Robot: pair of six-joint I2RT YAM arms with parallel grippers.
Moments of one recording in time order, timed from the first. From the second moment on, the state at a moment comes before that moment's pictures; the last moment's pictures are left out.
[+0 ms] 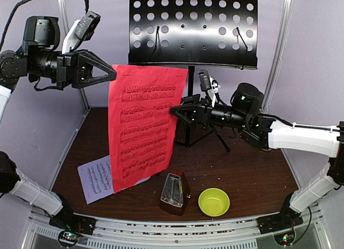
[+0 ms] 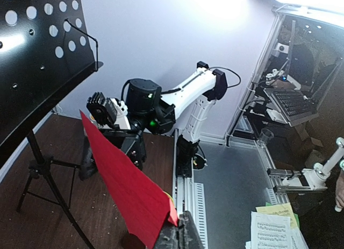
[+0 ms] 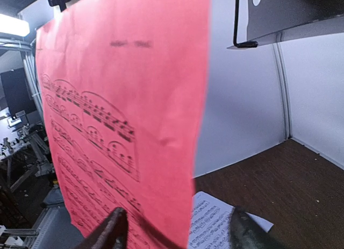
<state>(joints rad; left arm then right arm) -0.70 1.35 2.08 -1.07 0.92 0.04 0.85 1.43 1.06 0.54 -0.56 0.38</state>
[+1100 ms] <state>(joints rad) -0.72 1.37 2.05 -0.71 0.22 -0.04 0.87 1.09 1.56 -0.10 0.01 0.09</state>
